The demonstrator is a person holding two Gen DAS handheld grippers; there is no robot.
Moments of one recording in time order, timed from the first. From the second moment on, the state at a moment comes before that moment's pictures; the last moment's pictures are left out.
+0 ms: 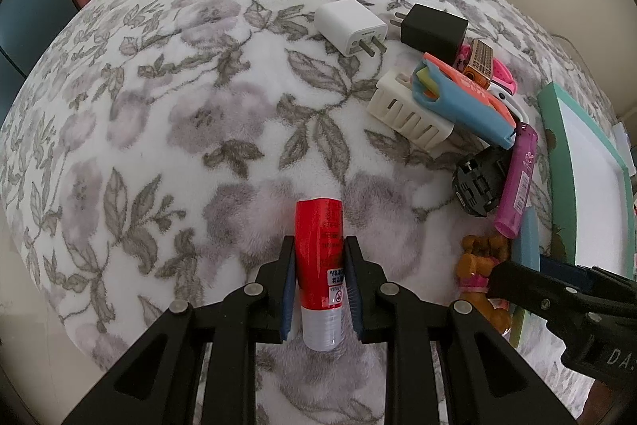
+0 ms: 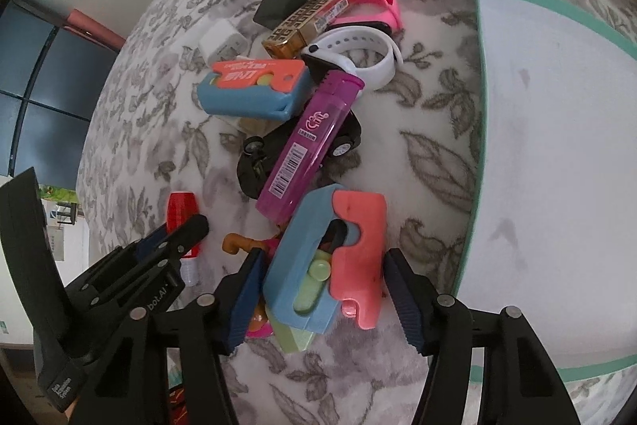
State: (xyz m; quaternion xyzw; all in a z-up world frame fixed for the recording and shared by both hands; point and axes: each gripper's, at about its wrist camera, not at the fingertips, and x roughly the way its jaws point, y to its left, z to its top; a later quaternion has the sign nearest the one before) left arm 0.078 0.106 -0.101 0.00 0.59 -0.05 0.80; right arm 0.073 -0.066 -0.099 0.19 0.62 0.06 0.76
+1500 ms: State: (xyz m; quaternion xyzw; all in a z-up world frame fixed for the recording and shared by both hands) left arm 0.100 0.010 0.008 -0.02 0.58 -0.09 0.81; right arm 0.019 -0.165 -0.007 0.27 0.48 -0.05 0.83
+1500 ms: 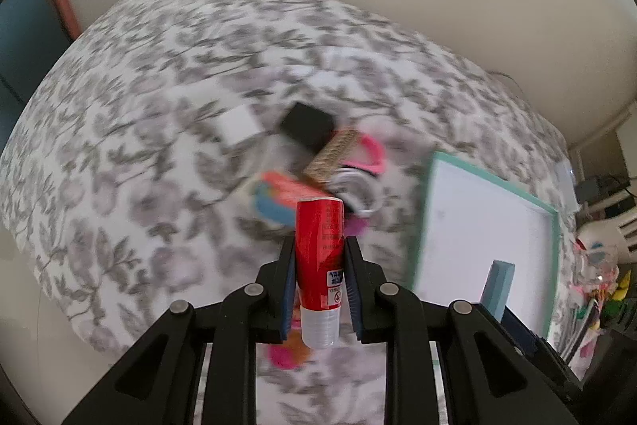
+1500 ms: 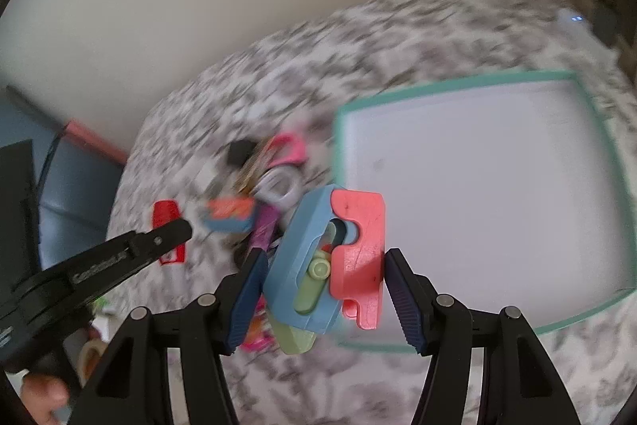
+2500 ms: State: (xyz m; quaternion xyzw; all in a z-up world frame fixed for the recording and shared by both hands) left arm 0.097 -0.163 -0.047 0.05 0.59 -0.16 0.79; right arm -0.014 -0.311 -0.034 0.18 0.48 -0.32 0.80
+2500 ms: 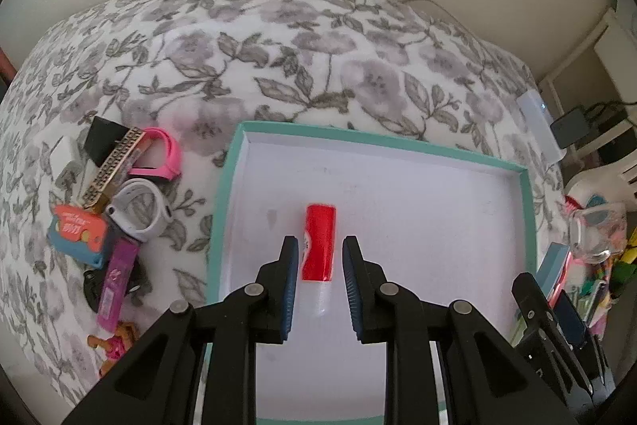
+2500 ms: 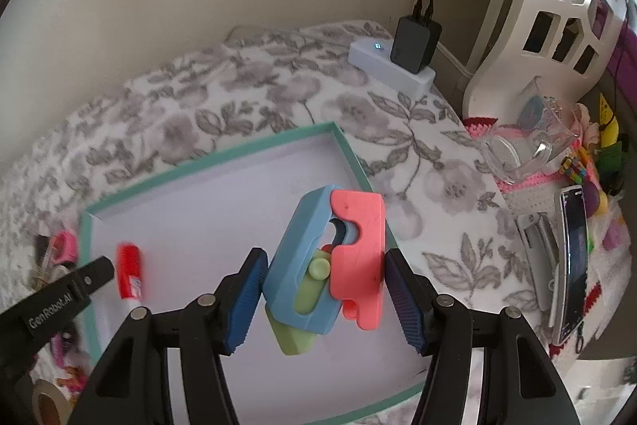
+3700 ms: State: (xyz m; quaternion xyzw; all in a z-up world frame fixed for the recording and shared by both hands) left arm 0.108 -0.135 -0.056 0.06 0.60 -0.10 0.79; right arm -0.007 -0.305 -0.051 0.16 0.52 -0.32 0.78
